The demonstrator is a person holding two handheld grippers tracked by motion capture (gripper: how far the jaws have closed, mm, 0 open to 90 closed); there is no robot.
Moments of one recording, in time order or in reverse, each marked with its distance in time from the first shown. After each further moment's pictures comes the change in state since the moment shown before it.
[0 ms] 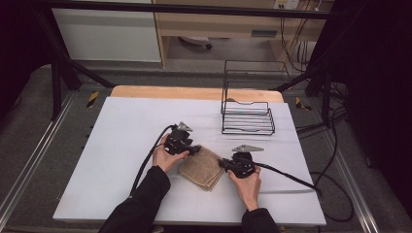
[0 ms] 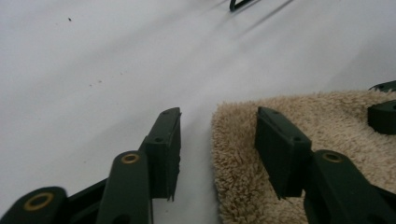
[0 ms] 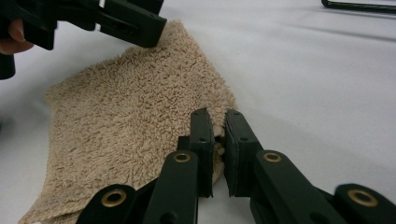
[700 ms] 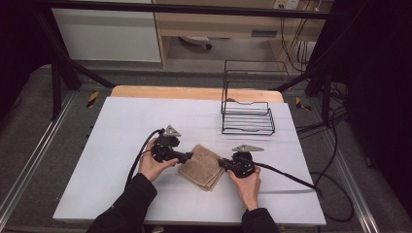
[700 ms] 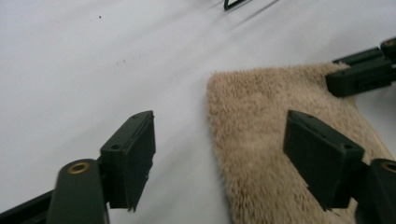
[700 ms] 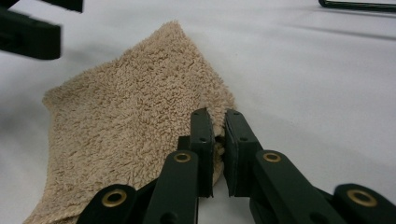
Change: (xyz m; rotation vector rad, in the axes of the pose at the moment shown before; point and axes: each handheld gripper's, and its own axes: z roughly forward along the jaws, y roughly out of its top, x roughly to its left) left arm -0.007 -0.014 -0.048 -0.035 0.025 0.006; right arm 0.000 0.000 0.000 -0.002 -0.001 0.017
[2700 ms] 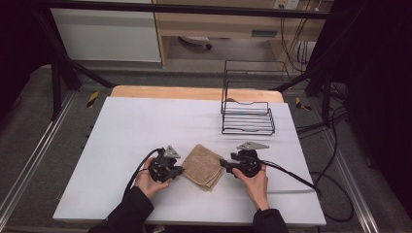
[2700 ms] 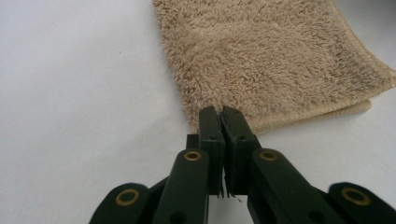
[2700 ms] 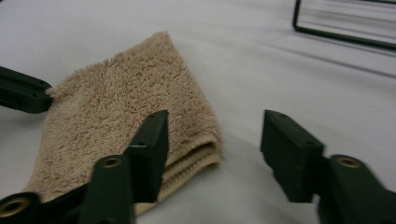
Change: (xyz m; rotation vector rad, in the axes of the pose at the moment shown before) left arm -0.030 -0.047 -0.015 0.149 -0.018 0.082; right arm -0.007 0.007 -0.009 -0.002 -0.031 -0.082
